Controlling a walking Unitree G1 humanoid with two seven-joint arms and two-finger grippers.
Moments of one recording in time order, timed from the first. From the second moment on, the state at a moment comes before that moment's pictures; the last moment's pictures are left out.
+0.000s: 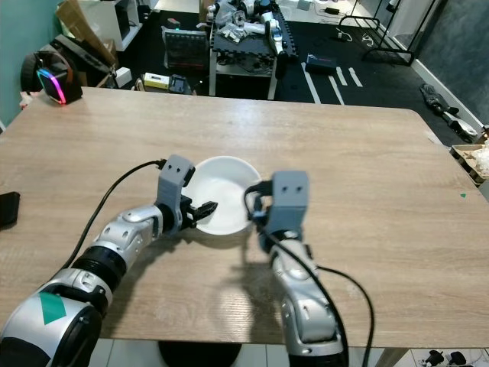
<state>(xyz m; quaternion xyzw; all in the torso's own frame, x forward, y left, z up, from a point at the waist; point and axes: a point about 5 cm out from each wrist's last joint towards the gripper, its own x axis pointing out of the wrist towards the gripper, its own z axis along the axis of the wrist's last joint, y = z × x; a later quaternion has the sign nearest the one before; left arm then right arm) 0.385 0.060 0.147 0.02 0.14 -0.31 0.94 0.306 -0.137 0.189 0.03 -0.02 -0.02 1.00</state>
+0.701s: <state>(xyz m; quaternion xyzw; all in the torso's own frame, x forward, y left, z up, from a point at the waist) 0.381 0.044 0.145 0.06 0.11 -0.32 0.94 0.307 -0.130 0.148 0.05 0.10 -0.02 0.99</state>
